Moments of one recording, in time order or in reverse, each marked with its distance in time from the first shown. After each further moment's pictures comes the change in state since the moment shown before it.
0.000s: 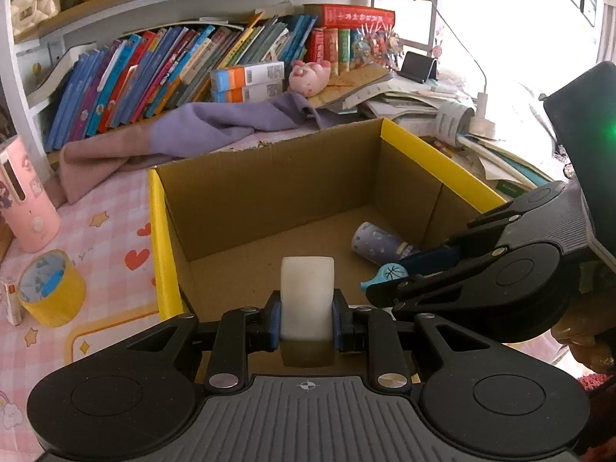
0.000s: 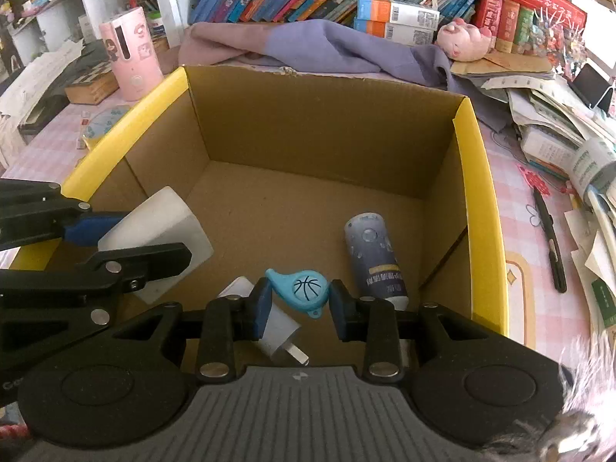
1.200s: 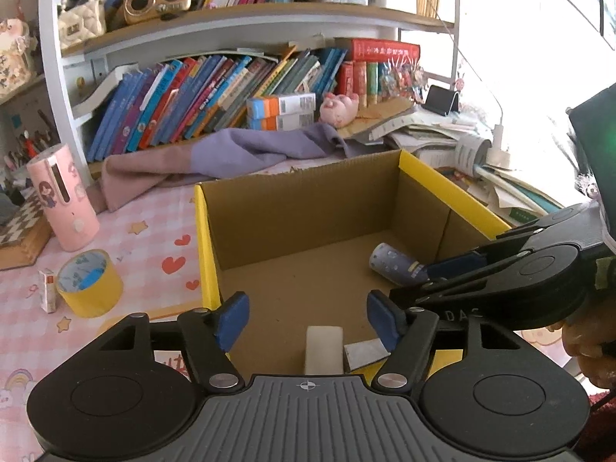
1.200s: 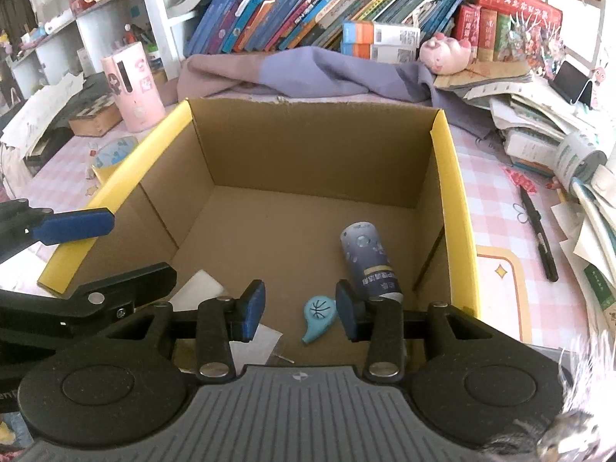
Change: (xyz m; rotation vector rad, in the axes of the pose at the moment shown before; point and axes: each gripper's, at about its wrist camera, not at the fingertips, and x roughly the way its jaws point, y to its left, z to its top) left arm -0.038 -0.007 -0.013 -0.044 -0.110 0.093; right arm -0.029 0.000 -0.011 0.063 -0.092 0.002
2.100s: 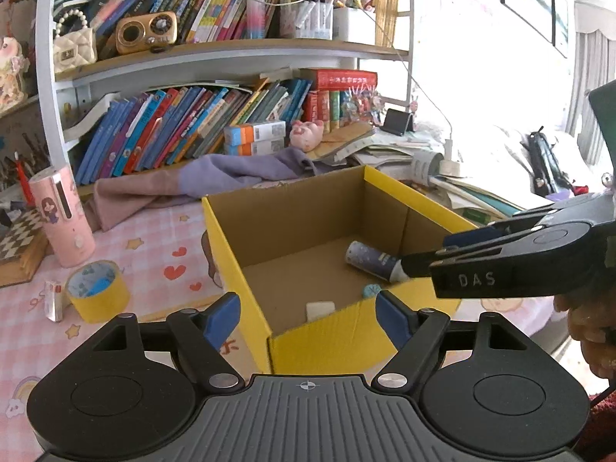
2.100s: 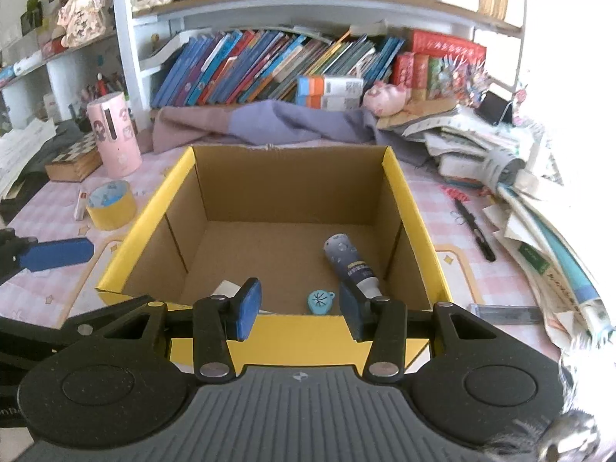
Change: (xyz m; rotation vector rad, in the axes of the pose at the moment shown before) left arm -0.064 0.036 -0.031 0.063 -0.089 -0.140; right arm -0.071 0.062 -0.035 0.084 -0.173 -0.209
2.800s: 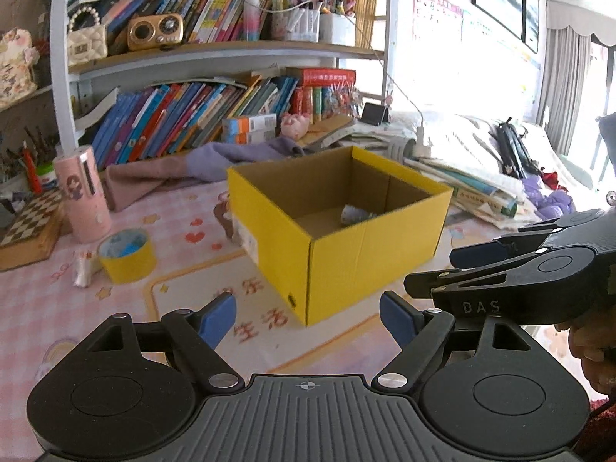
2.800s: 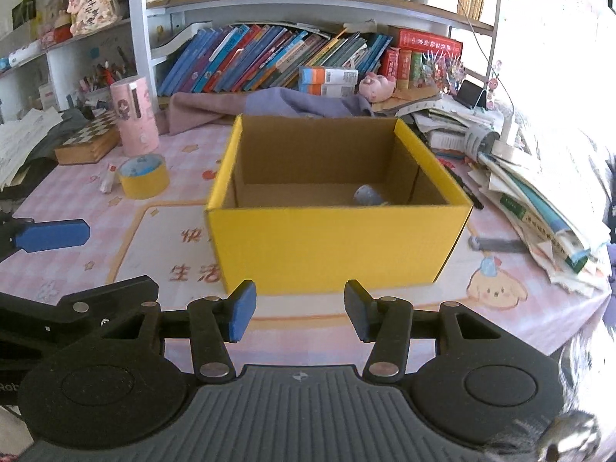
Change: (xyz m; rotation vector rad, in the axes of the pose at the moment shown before) left arm -0.078 0.045 -0.050 0.033 0.018 -0.077; right arm -0.061 0.096 -0.057 0.044 0.029 -0.085
